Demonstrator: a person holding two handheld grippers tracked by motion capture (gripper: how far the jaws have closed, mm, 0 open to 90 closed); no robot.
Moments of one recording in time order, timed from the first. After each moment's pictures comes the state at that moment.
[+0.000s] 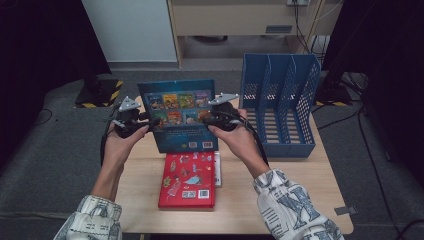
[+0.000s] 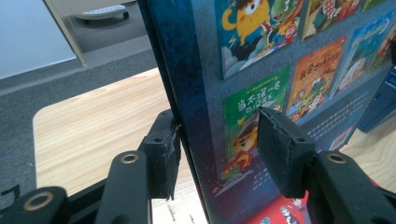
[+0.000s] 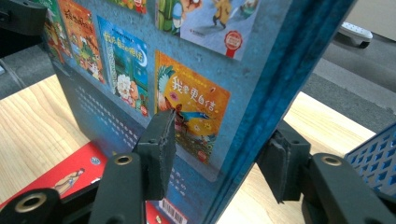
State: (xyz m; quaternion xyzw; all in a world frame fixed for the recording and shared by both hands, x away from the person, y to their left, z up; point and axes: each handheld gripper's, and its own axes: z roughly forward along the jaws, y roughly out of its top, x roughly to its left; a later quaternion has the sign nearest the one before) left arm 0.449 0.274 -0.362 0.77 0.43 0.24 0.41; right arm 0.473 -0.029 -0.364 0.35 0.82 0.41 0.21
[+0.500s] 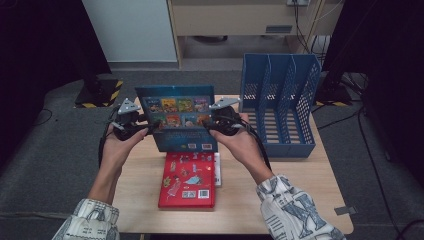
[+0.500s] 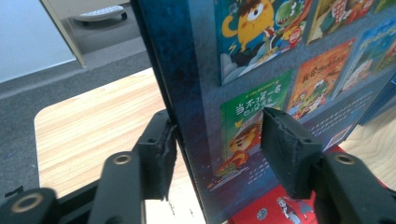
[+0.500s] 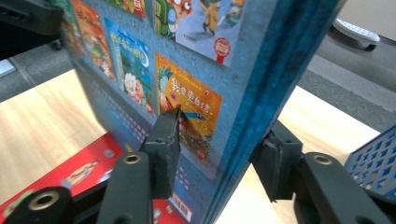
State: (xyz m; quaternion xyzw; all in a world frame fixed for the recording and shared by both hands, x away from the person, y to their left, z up) left arm 0.437 0.274 -0.362 0.77 0.42 0.24 0.41; right arm 0.452 -0.034 -0.360 0.34 0.82 0.42 0.20
